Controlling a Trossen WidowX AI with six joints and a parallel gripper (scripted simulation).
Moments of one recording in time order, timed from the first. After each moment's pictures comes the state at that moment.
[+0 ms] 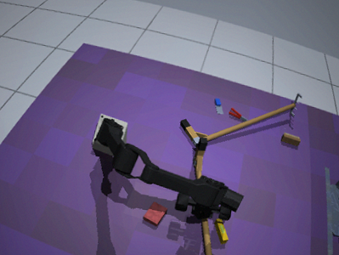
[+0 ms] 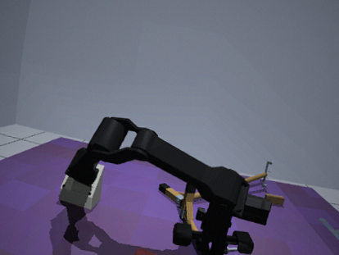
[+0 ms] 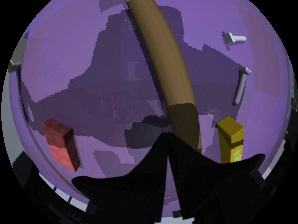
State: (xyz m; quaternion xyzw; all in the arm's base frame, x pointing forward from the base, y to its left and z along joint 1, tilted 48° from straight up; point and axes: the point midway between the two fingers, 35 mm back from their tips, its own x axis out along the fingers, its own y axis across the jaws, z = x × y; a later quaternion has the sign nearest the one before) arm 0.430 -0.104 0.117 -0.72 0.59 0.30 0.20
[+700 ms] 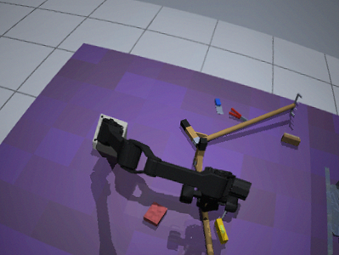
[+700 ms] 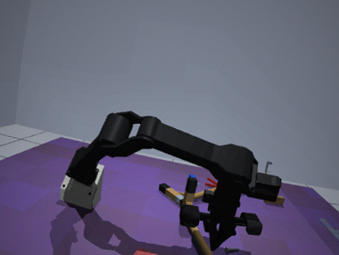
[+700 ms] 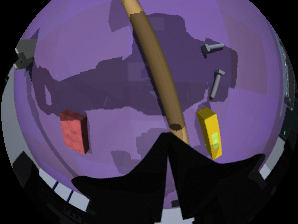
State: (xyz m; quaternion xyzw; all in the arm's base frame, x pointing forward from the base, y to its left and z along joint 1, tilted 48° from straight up) arm 0.431 -0.063 0.148 -0.72 0.59 0.31 0.20
